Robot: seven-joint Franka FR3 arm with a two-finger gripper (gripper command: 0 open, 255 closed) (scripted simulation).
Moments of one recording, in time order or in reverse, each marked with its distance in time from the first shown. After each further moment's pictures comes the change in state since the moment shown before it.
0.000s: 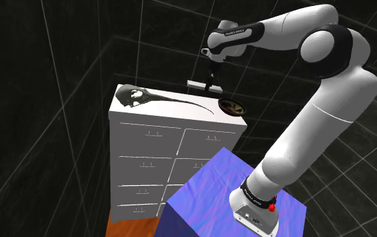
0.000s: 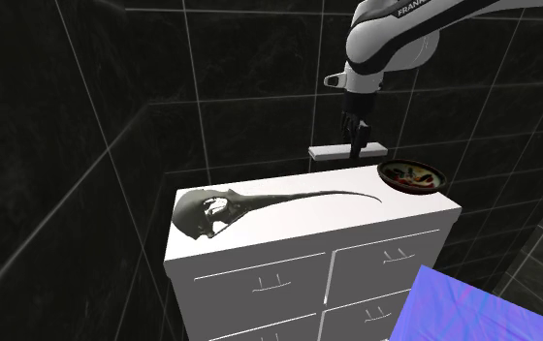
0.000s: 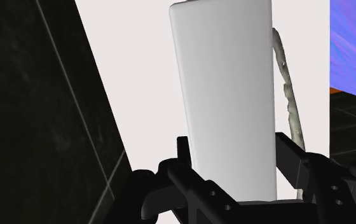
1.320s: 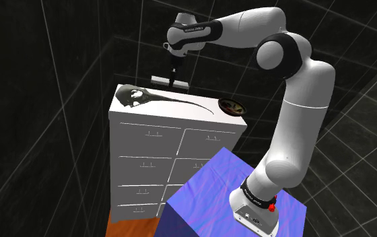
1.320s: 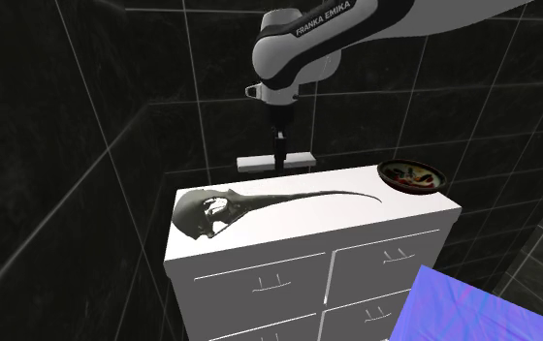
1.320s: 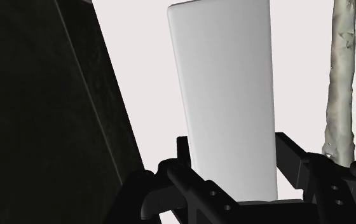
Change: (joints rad) arm 0.133 0.331 0.126 0.380 0.070 -0.059 0.241
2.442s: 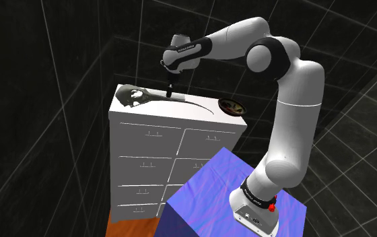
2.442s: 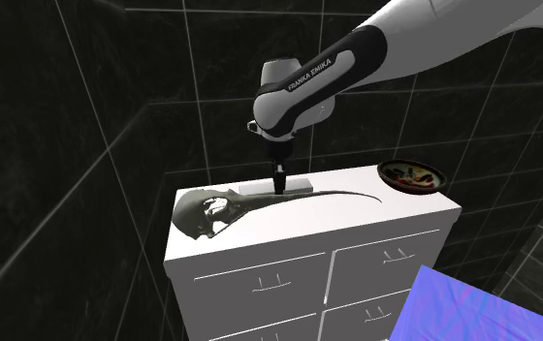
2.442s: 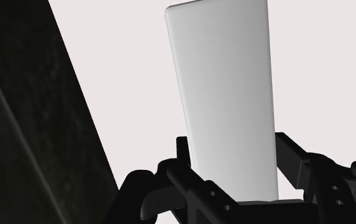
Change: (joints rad) arm -0.005 0.084 0.009 -0.111 0.022 0.193 -0.013
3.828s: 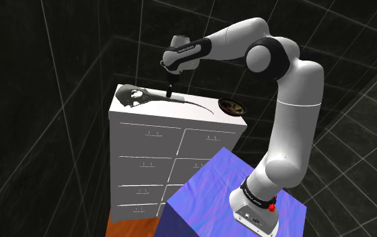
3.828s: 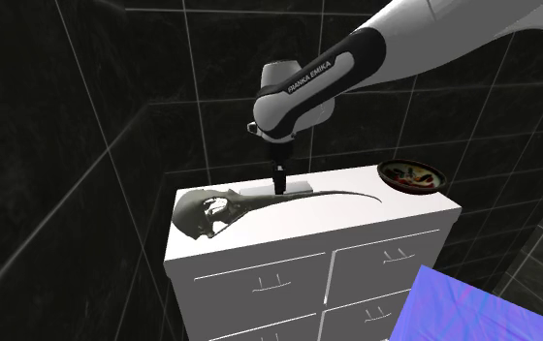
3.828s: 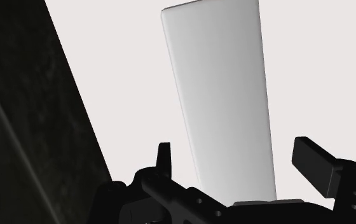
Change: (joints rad) arm 0.000 0.004 0.001 -0.004 0.001 0.008 0.000
